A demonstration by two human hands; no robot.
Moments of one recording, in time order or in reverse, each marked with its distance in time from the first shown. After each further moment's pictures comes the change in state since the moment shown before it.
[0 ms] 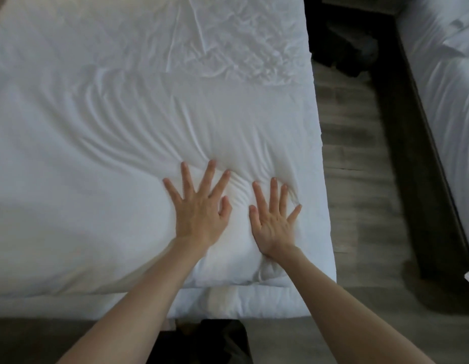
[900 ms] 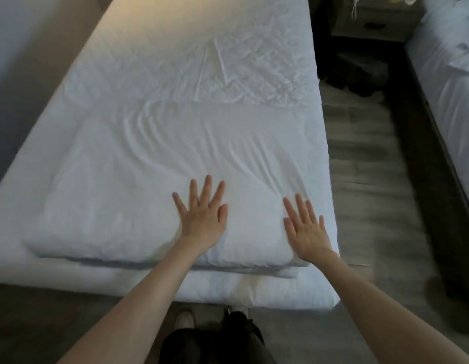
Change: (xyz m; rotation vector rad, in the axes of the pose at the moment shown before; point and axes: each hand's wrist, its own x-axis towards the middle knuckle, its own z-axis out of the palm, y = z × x) left_hand -0.055 -0.021 -0.068 -0.118 -0.223 -0.104; right_hand -0.052 0.041 -0.055 -0.072 -0.115 -0.019
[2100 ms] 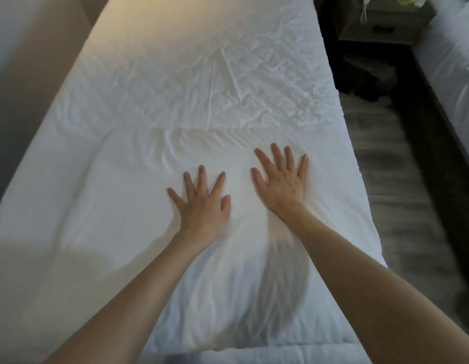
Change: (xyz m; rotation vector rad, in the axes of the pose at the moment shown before) left_hand 0.134 -0.086 -0.071 -0.035 -0.005 0.009; right_hand 0.198 -0.187 -0.053 -0.113 0.346 -0.010
